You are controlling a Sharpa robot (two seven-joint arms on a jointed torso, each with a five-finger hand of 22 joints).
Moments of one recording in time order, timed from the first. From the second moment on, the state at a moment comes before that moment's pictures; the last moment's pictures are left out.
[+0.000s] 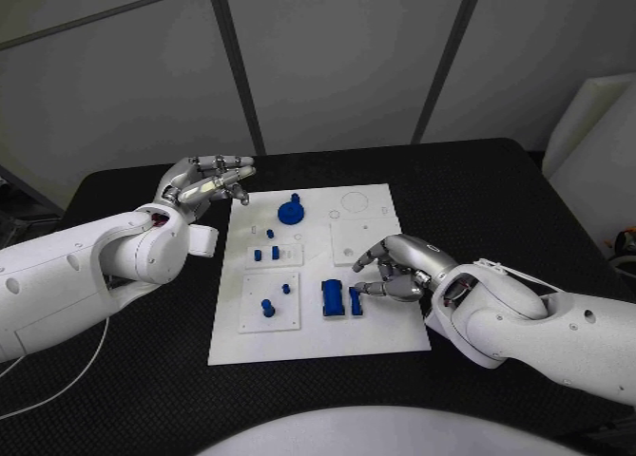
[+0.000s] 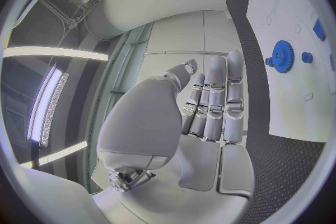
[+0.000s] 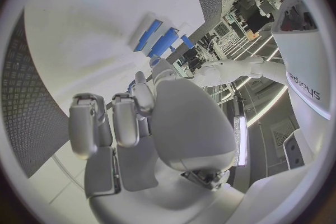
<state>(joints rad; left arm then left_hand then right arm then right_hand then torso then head) 1.09 -0.89 0.05 1.46 -0.05 -0.30 0.40 1.42 -0.12 0.41 -0.02 0.14 0.95 0.19 0.18 0.07 0.87 0.13 0.41 0.07 1.12 0.04 0.93 0.41 0.19 1.12 0.14 0.56 0.90 0.96 -0.95 -0.02 1.86 -1.46 -0.49 -0.30 1.47 -0.07 0.01 0.20 0.34 1.00 0.14 0.08 0.16 1.37 0.05 1.13 1.25 1.46 -0.03 1.41 1.31 0.02 1.47 0.08 1.49 1.31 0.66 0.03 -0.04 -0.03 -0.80</state>
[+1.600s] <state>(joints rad) 1.06 -0.77 0.05 1.28 0.11 -0.39 0.51 1.09 -0.04 0.21 0.02 0.11 0.74 0.13 0.03 0.03 0.75 0.15 0.10 0.02 0.69 0.14 0.12 0.02 0.13 0.52 0.23 0.03 0.35 1.06 -0.68 0.03 1.15 -0.29 -0.40 0.36 1.20 -0.03 0.12 0.16 0.18 0.79 0.15 0.03 0.03 0.88 0.11 0.03 0.02 0.86 0.03 0.22 0.78 0.15 0.78 0.16 0.03 0.27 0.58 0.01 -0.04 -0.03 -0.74</state>
